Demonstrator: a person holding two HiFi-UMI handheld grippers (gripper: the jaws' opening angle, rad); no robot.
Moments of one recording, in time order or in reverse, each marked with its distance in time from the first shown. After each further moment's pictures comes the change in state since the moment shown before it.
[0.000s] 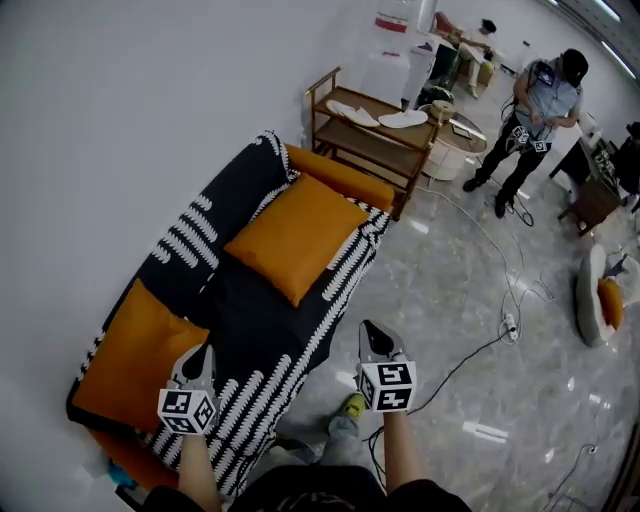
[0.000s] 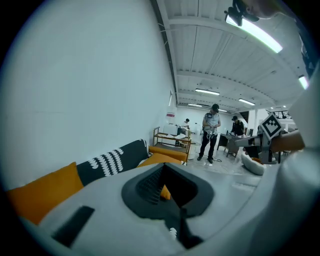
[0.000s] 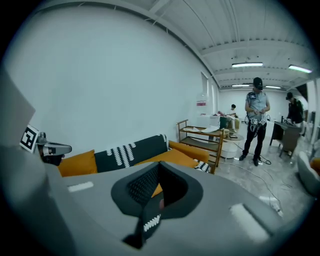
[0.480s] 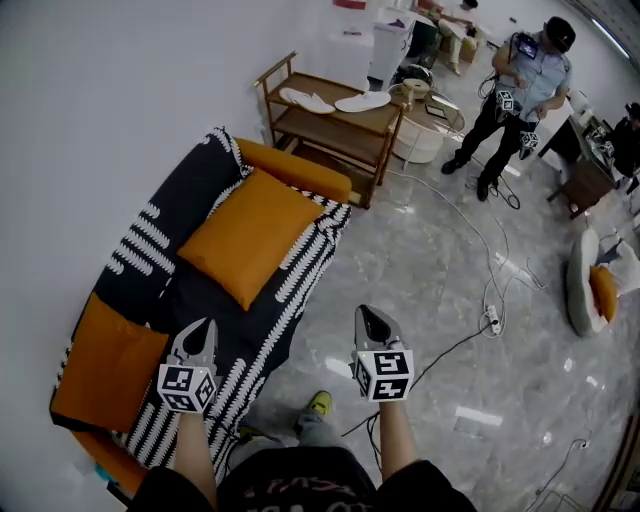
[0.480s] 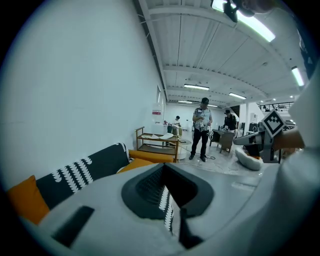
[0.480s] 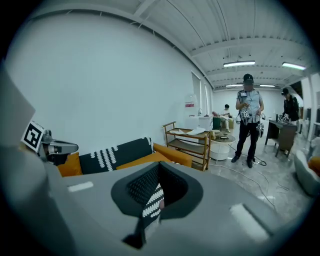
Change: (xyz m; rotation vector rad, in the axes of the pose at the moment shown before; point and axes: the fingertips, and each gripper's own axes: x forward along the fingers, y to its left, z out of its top) left arm 0.160 -0.168 0.041 0.094 0.021 -0.082; right arm 0.001 -0.198 0.019 0.032 -0.027 -0.037
